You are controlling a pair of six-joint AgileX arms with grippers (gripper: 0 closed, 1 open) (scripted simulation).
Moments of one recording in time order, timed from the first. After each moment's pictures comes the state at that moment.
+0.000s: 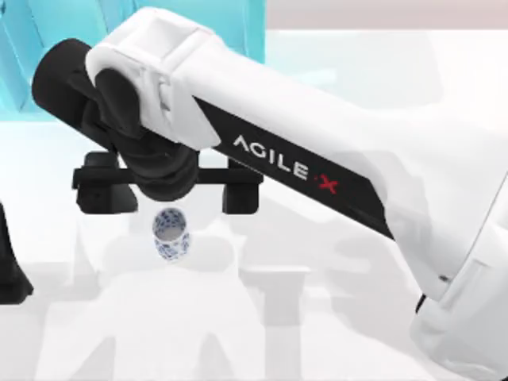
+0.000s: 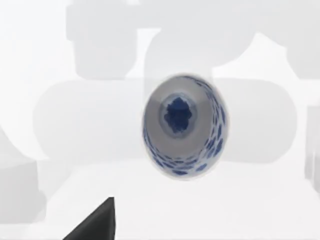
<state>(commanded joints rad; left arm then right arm) 0.00 0.00 0.00 0.00 0.00 0.00 0.99 2.50 2.52 -1.44 0.26 1.00</state>
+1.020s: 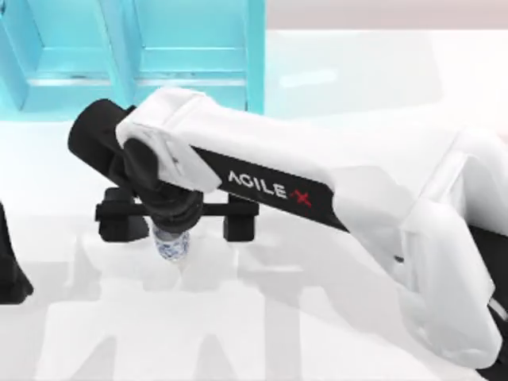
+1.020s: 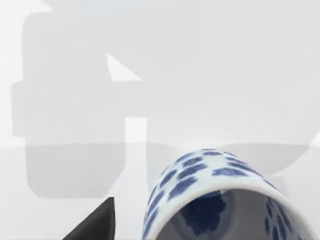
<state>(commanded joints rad) 0.00 0.00 0.00 0.00 0.00 0.00 0.94 2.54 2.23 -1.09 0.25 0.95</state>
